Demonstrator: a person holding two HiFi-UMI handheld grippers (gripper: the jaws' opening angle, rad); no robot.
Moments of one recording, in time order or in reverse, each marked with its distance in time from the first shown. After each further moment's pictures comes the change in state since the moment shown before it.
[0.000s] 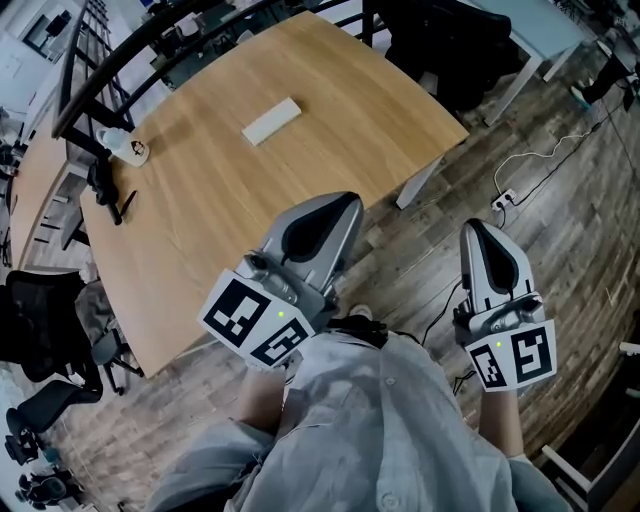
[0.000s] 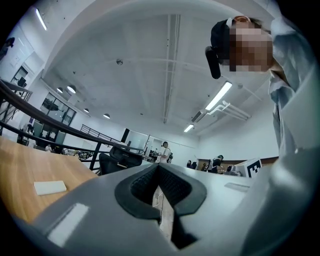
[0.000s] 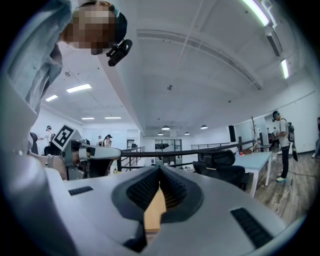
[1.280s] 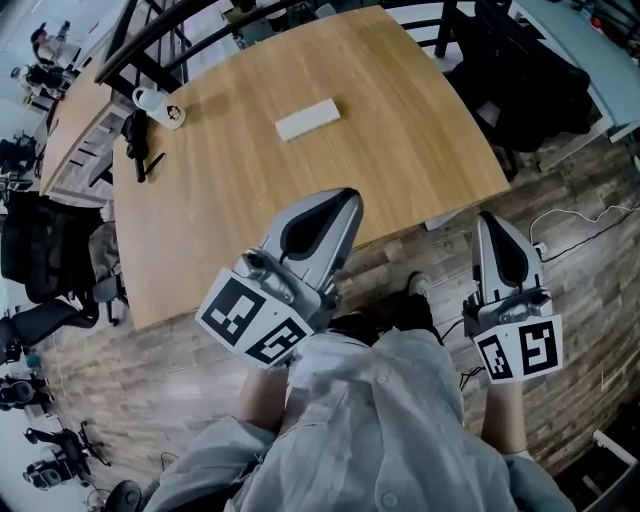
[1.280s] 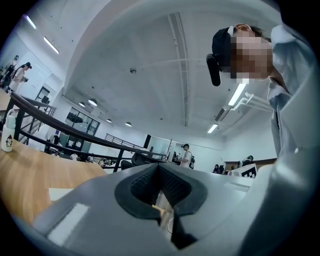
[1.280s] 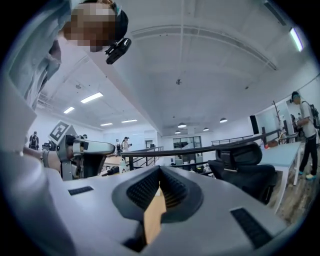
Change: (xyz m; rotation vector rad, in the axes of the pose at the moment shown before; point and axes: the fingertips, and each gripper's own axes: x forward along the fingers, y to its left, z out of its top) left arm 0.064 0.053 0.009 0.018 -0.064 0.293; right arm 0.106 -0.088 -0.015 0.028 -0.001 0.260
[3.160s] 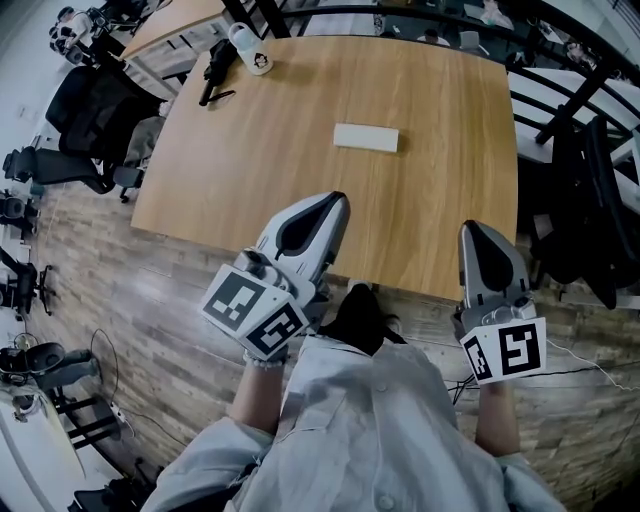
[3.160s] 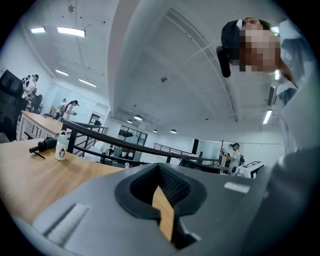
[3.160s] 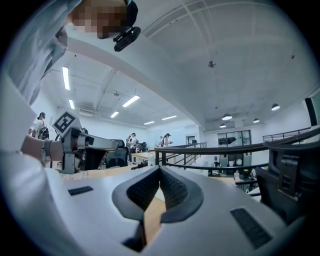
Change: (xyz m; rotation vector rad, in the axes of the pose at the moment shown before) left arm 0.032 0.069 0.001 0.005 -0.083 0.612; right arm 0.141 -0.043 -0.007 -0.085 0.034 0.556
